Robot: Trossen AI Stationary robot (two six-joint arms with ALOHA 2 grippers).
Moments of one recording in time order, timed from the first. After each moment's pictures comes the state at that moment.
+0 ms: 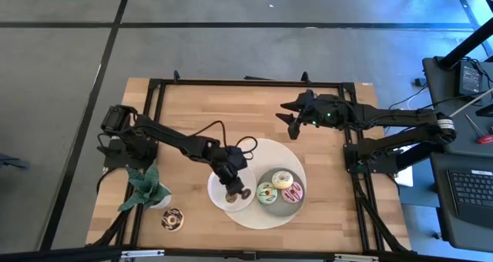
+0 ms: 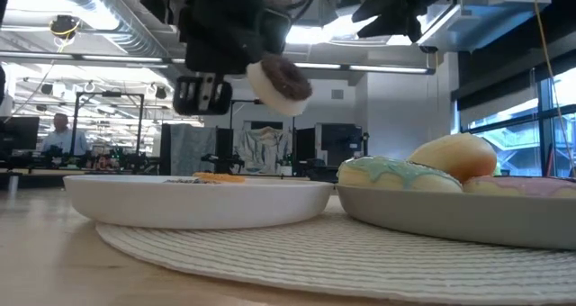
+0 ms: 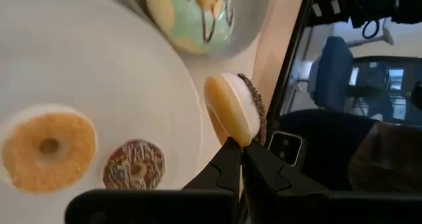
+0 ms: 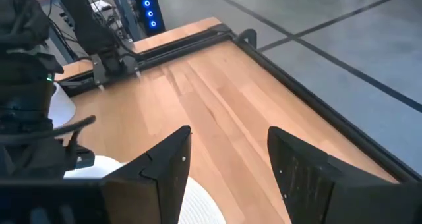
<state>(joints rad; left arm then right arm) -0.17 1.70 1.05 -0.13 0.42 -0.96 -0.10 1.10 0.93 -0.23 0.26 0.26</state>
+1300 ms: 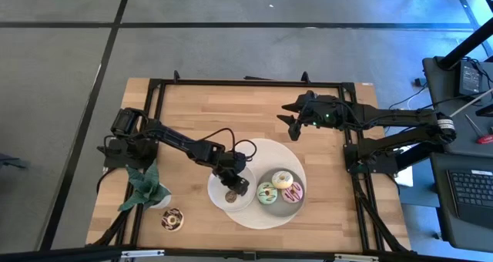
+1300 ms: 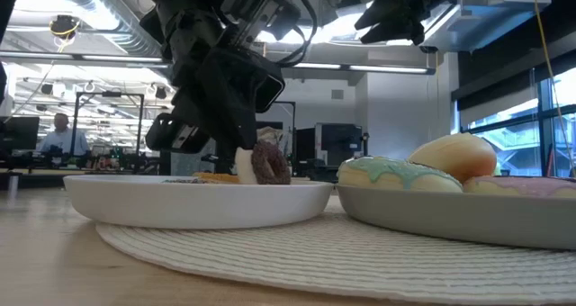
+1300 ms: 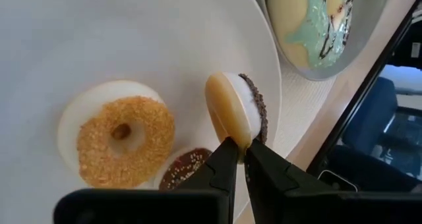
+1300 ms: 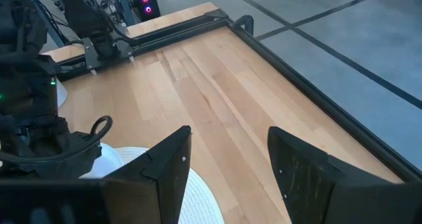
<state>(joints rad) -0.18 1.80 1.05 -0.18 0.32 -1.16 -0.10 1.10 0.93 -0.28 0.27 0.25</state>
